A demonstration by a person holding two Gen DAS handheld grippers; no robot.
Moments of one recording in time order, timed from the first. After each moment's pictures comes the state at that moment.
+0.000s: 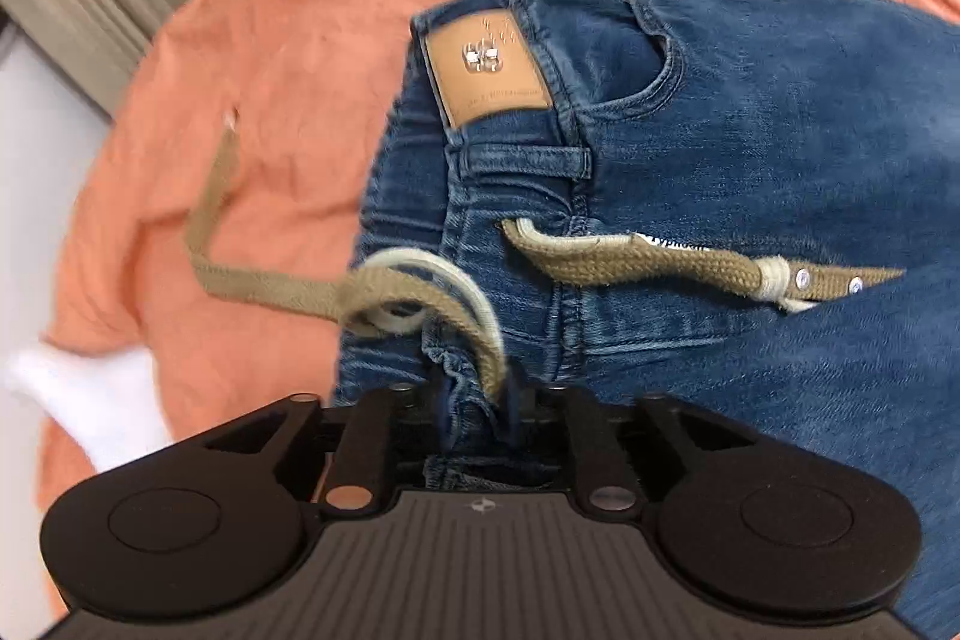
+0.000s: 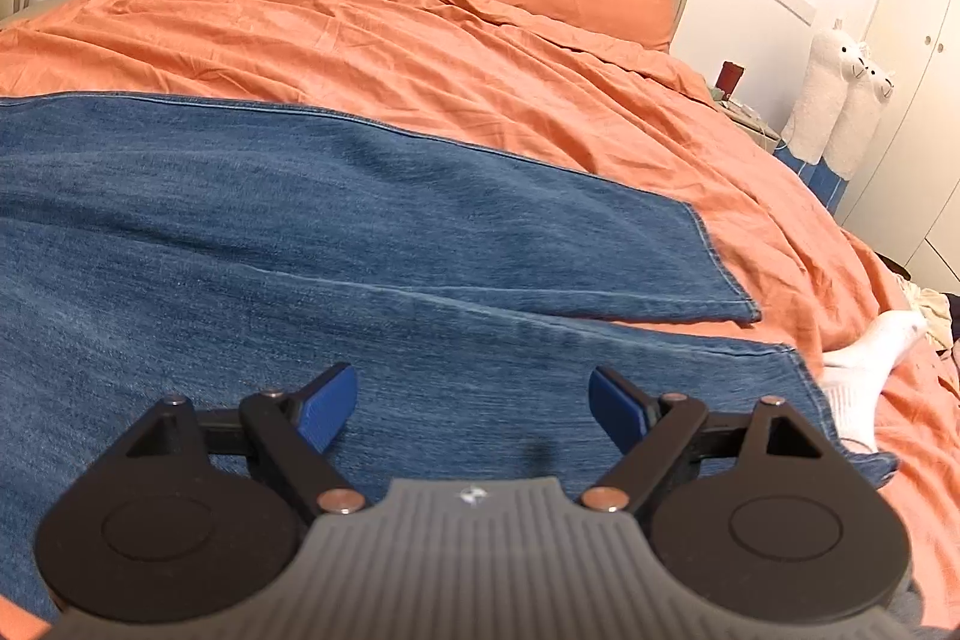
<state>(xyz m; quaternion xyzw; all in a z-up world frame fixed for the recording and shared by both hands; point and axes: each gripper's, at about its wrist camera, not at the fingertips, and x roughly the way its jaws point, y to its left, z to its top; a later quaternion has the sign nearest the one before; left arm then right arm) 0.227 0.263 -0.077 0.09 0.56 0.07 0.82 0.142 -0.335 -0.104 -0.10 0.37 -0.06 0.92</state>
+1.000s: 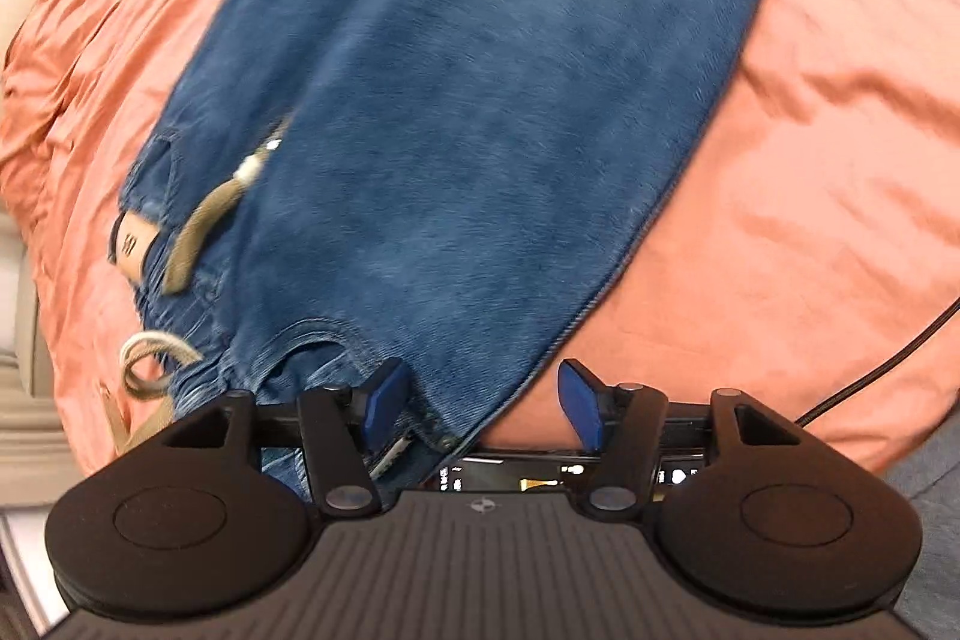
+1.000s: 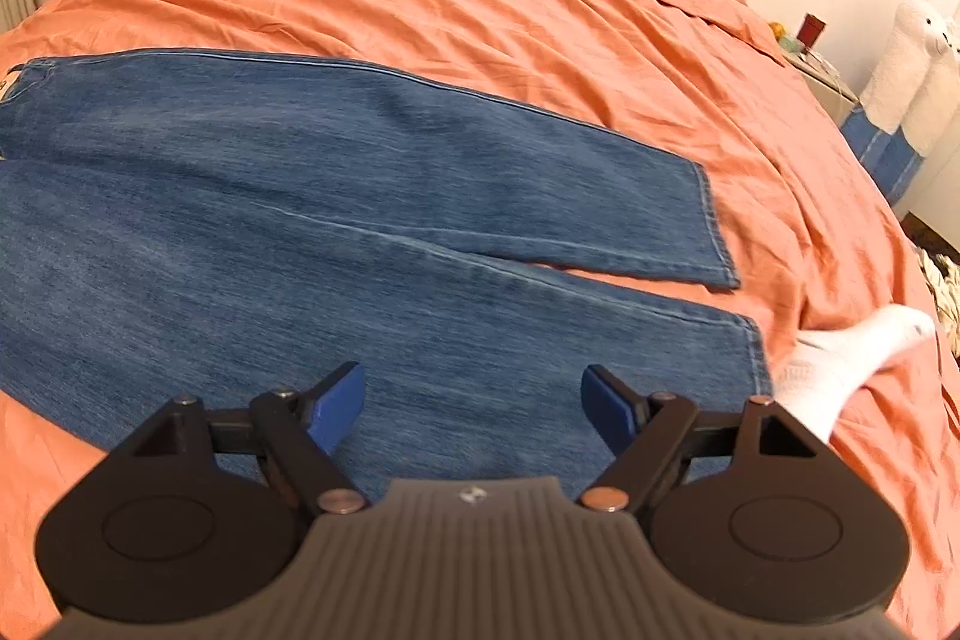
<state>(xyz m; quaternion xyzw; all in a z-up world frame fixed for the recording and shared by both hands) 0.074 0.131 -0.112 0.45 0.50 -0.23 0.70 0.118 -0.393 -0.031 -0.10 0.47 0.03 0.88</state>
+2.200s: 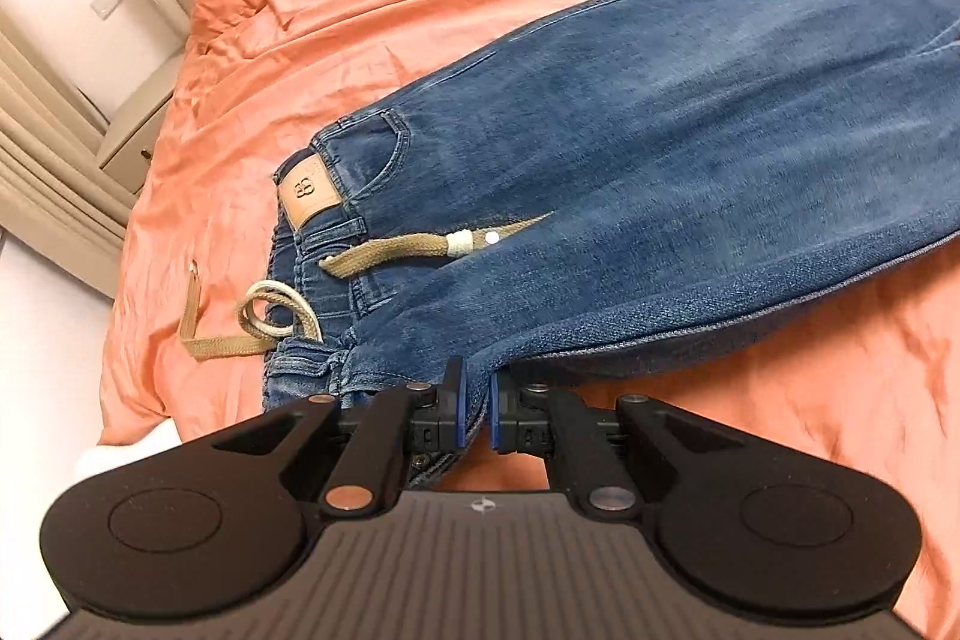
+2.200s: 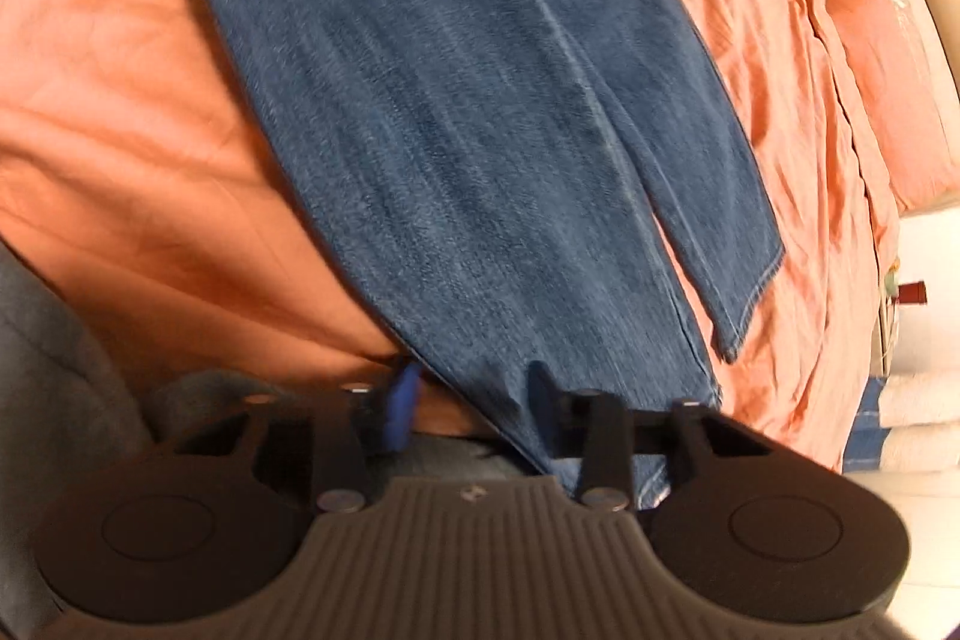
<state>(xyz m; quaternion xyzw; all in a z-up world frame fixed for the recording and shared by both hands) 0.121 0.126 -0.020 0.22 0.49 -0.03 0.84 0.091 -0.418 -0.099 -0.46 0.49 0.20 0.71</state>
